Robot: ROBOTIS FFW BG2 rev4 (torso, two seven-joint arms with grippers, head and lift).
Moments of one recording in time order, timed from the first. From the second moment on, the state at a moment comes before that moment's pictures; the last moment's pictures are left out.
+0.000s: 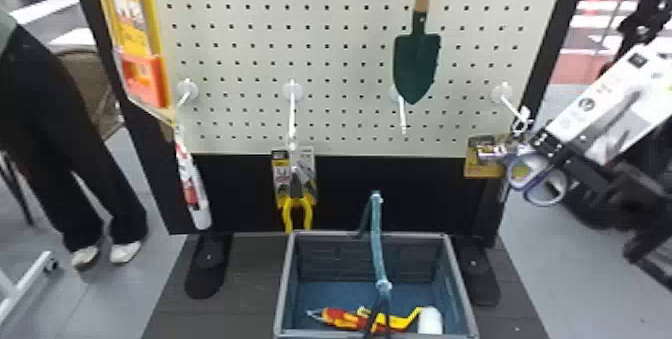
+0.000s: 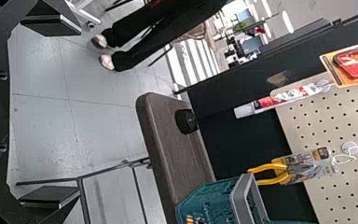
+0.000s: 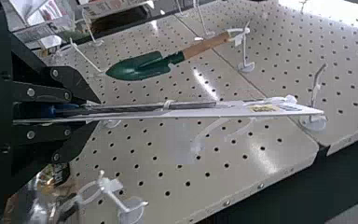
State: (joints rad) left arm 1.19 0.09 0.06 -1.72 -0.29 -0.69 0.36; right arm -0.01 -0.15 -0.39 -1.97 -0.68 0.62 0.80
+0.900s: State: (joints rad) left arm 1.16 0.12 0.02 -1.71 -0.26 -0.69 0.36; right arm 0.10 -0.02 -0.35 -1.79 -0.75 0.46 0.70
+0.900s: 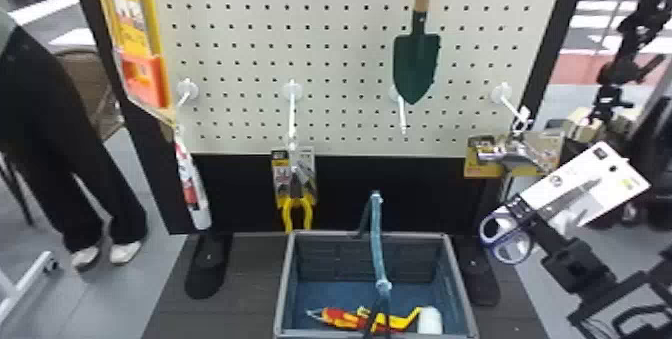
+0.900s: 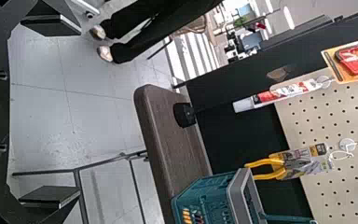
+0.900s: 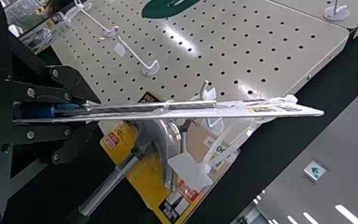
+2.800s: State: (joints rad) left arm 1.10 0.14 0.01 -1.68 -0.25 -0.70 0.36; right arm -0.02 -0.05 0.03 -1.47 -0.88 0.40 0.68
